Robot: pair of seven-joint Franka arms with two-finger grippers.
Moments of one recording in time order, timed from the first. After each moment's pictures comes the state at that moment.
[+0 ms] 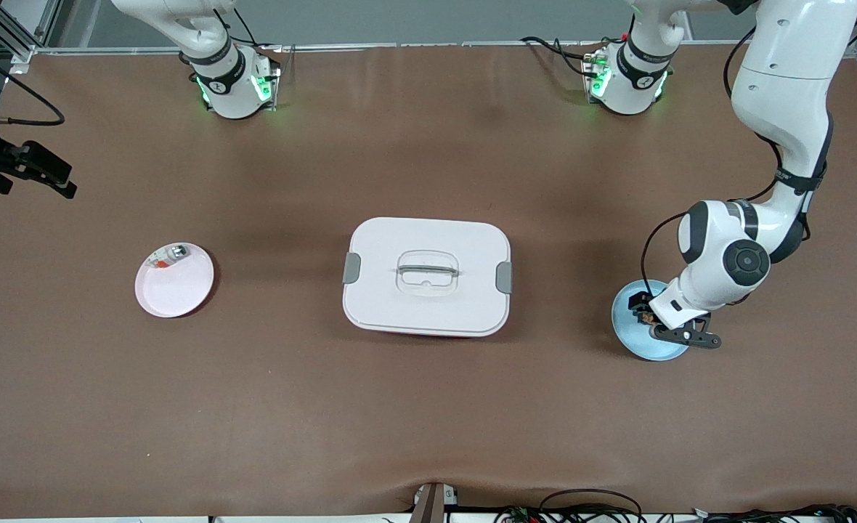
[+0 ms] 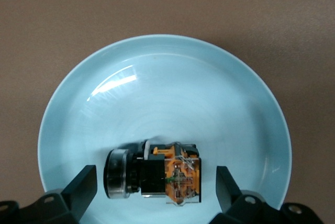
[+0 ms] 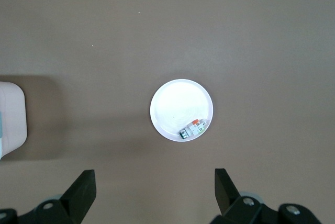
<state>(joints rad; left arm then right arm) -0.03 0.57 -0.03 -1.94 0.08 2.53 0.10 0.01 -0.10 -0.04 -1.68 -0.02 1.63 0.05</state>
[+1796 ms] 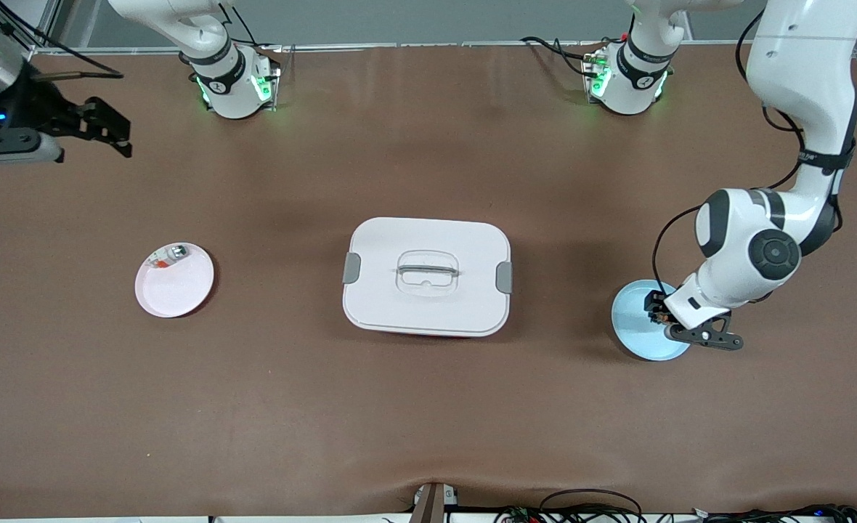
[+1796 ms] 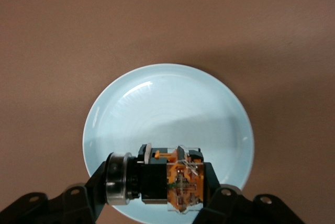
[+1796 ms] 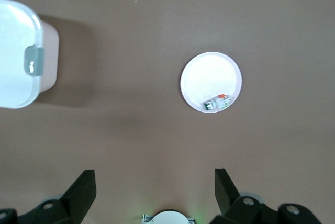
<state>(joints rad) -0.03 0.44 -0.05 -1.89 0.04 2.36 0.09 0.19 -0.10 -0.01 -1.59 -0.02 1.42 0.05</state>
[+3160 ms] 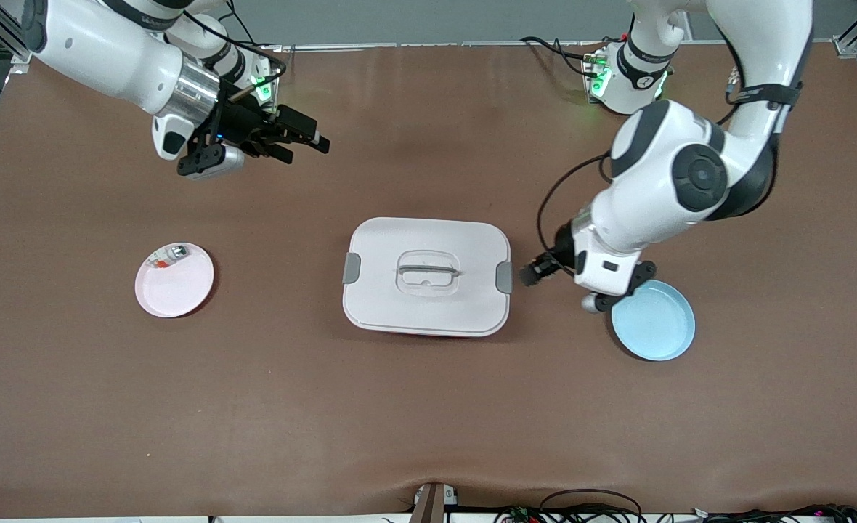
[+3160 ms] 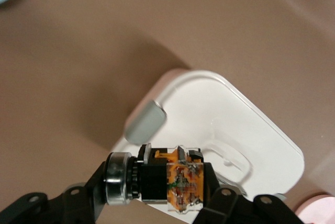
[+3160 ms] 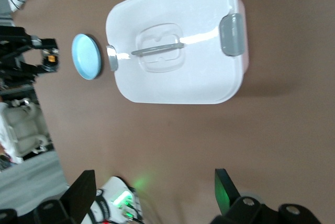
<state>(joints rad) -0.13 0.40 -0.41 -1.54 -0.16 2.01 -1.10 0.44 -0.22 -0.01 -2.13 0.74 2.09 0.33</state>
